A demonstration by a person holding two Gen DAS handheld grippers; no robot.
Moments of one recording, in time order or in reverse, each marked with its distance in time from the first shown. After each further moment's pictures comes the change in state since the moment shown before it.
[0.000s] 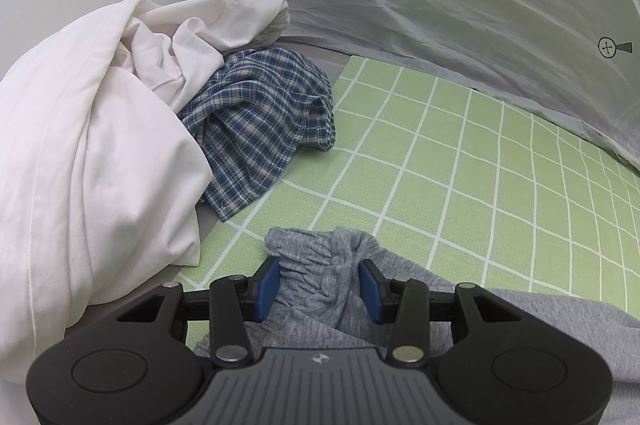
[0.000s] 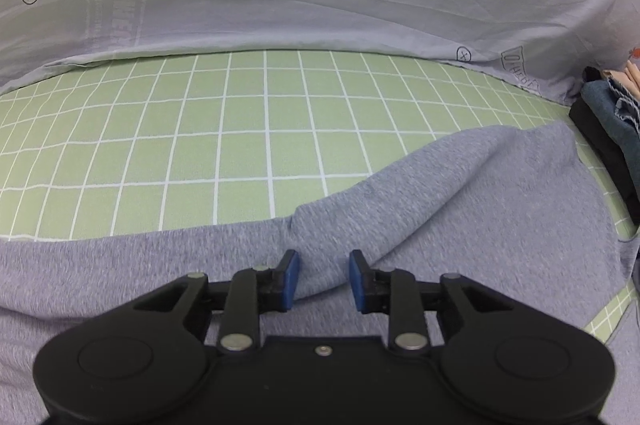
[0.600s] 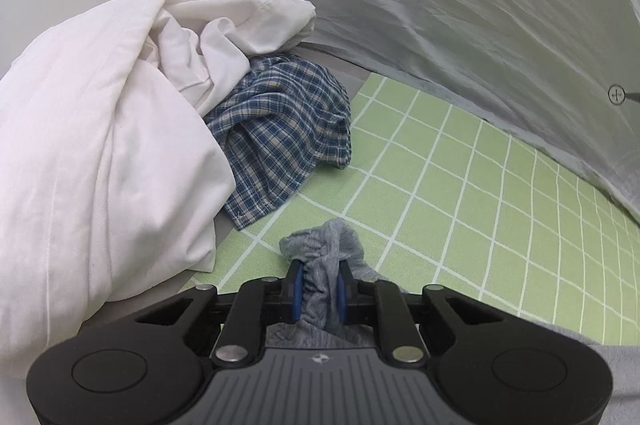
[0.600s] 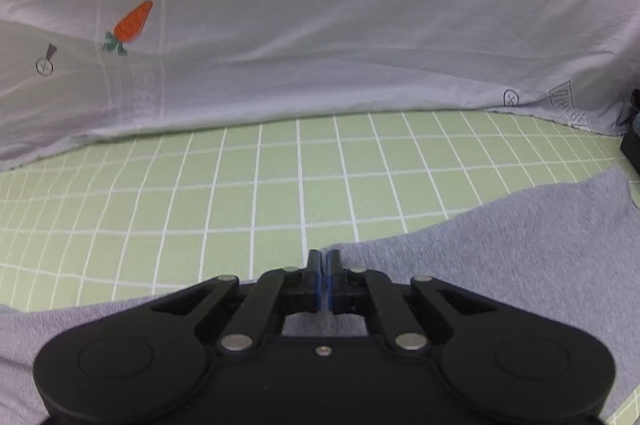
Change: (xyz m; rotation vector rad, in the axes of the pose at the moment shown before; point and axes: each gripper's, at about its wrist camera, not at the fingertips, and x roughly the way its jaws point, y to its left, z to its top) left arm -0.012 0.026 0.015 -0.153 -0.009 -0.036; right arm 0.014 -0.016 0.043 0.118 -0.138 0.213
